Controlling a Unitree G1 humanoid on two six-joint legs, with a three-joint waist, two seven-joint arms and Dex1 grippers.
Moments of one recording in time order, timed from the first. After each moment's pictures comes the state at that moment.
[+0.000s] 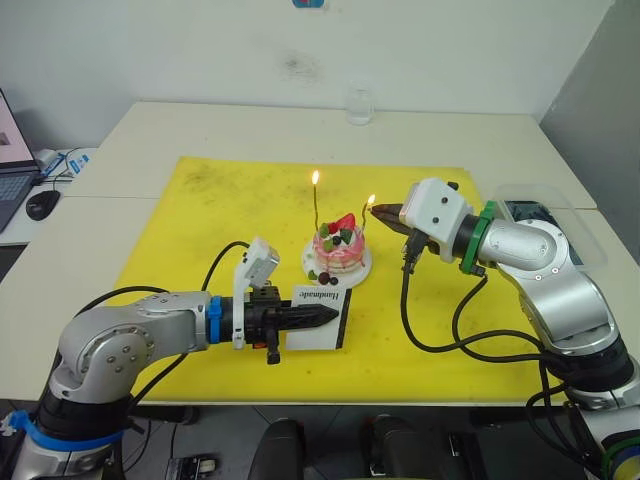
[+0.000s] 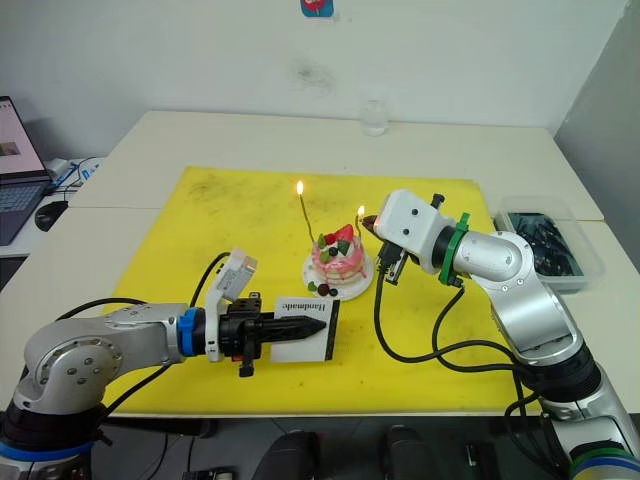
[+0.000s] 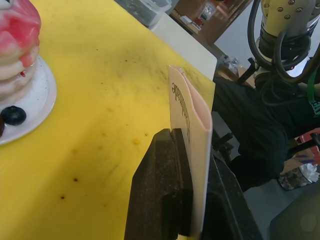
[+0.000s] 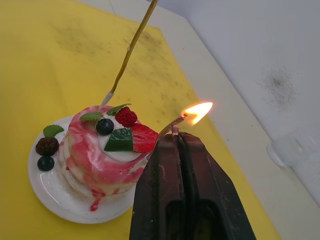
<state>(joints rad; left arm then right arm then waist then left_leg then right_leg) -0.29 0.74 0.05 -0.47 -1.16 1.11 -0.66 -0.61 -0.61 0.23 -0.46 0.06 0.56 0.72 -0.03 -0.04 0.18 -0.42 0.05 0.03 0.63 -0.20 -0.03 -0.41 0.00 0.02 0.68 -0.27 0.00</state>
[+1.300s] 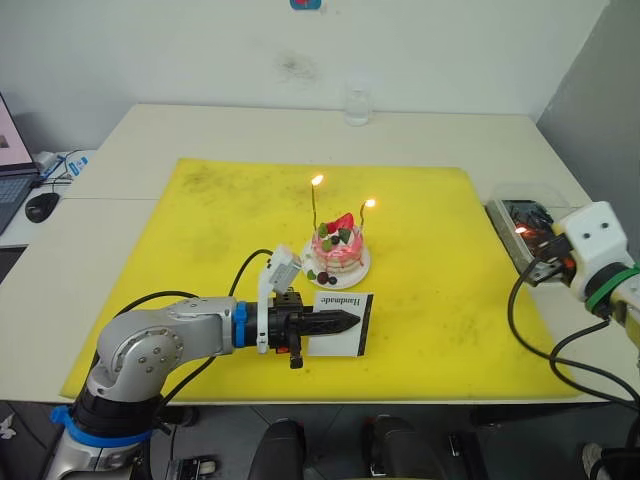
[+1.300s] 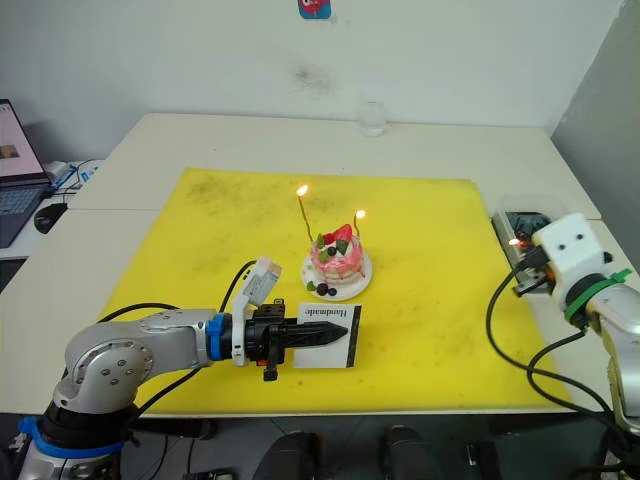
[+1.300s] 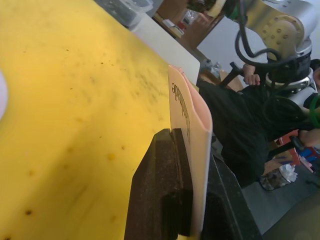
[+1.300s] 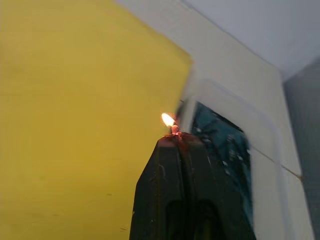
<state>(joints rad) -0.32 0.61 -0.02 -0.46 -1.12 1.12 -0.63 -0.14 -0.74 -0.36 -0.43 0.08 0.73 0.55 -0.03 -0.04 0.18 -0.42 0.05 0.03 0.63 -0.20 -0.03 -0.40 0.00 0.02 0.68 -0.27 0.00</state>
